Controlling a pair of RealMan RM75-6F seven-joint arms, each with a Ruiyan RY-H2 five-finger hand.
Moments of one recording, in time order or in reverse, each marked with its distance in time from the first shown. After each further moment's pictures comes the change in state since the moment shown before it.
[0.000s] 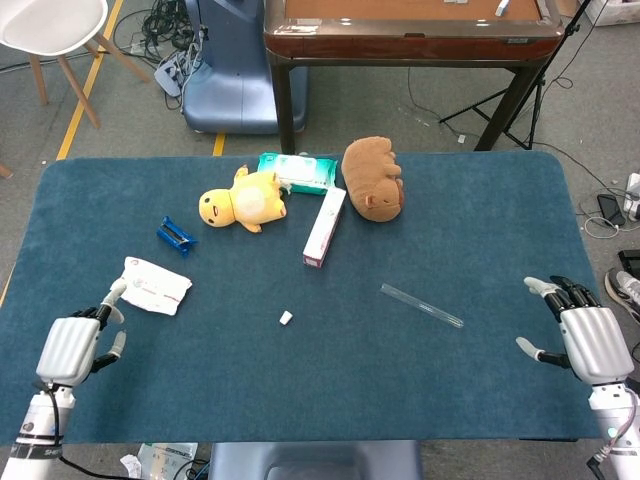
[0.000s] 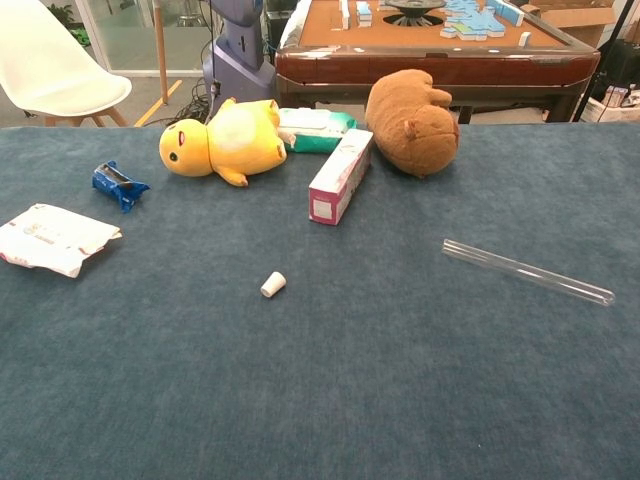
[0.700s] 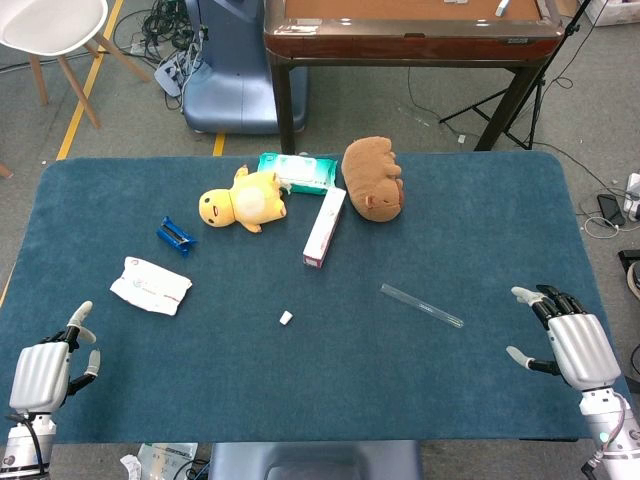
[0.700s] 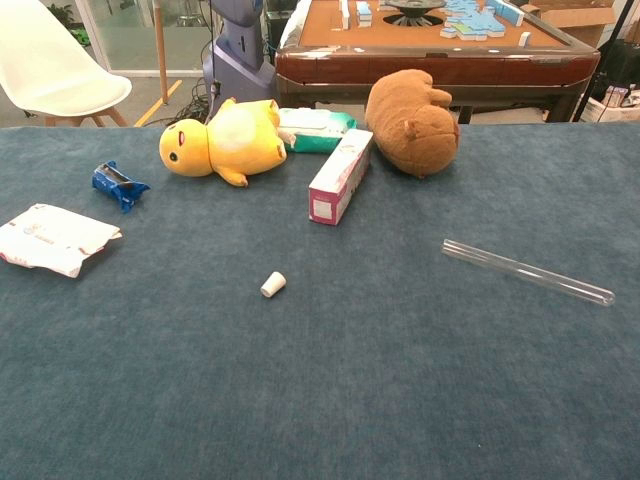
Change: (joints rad) left arm 0.135 -0.044 0.051 -0.013 -0.059 0.172 0.024; right arm 0.003 -0.029 -0.032 0.029 -0.025 -0.019 0.021
